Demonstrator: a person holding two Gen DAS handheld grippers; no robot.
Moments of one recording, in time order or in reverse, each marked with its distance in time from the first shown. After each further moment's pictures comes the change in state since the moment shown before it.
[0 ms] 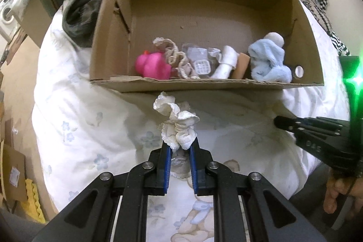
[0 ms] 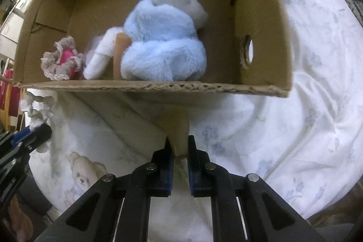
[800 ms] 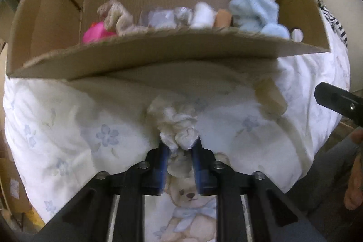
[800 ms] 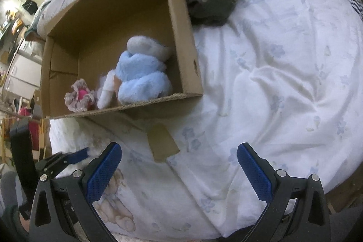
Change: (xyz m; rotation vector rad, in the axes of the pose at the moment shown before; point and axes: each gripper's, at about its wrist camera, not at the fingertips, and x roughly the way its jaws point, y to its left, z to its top) left arm 0.059 -0.036 -0.003 0.098 0.154 -0.079; right arm -0.041 -0.048 -0.003 0.164 -0.085 0.118
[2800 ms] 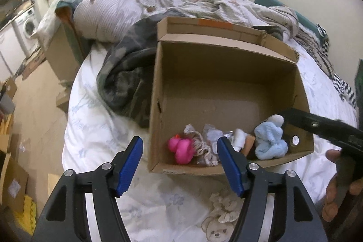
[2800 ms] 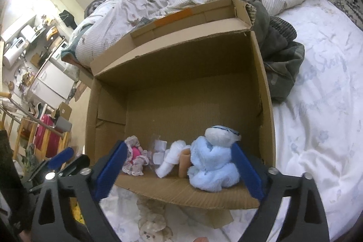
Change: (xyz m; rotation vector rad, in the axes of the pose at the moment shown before) left arm -0.128 0.058 0.019 -0.156 -0.485 0.148; right arm -0.032 0.066 0.056 -0.108 -0.282 0.174
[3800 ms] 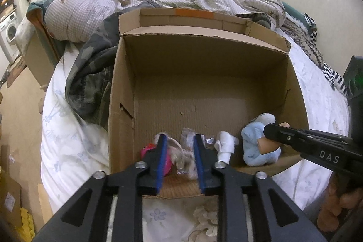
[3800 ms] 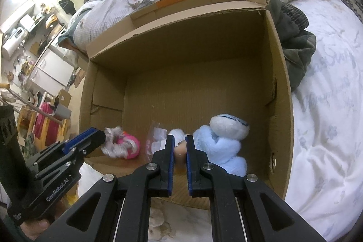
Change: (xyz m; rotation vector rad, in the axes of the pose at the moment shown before) left arm 0.037 -0.030 0.013 0.075 0.042 -0.099; right arm 0.028 0.003 -0.001 -0.020 0.116 -0.011
